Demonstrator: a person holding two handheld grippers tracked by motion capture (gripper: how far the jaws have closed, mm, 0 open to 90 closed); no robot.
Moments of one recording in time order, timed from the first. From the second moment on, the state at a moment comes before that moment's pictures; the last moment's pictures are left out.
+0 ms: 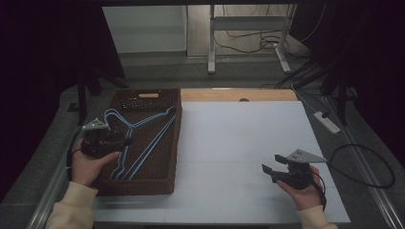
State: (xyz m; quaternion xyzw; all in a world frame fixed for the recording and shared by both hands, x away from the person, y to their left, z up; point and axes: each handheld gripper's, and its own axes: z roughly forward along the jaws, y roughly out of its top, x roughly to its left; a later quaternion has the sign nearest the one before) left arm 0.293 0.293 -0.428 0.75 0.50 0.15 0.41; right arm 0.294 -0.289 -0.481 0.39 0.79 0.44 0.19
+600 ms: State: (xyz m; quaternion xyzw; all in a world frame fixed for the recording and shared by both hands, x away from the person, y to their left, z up) left arm 0.231 0.237 -0.435 0.75 0.42 0.16 0.48; right arm 0.298 -0.304 -0.479 0.37 0.80 0.43 0.17
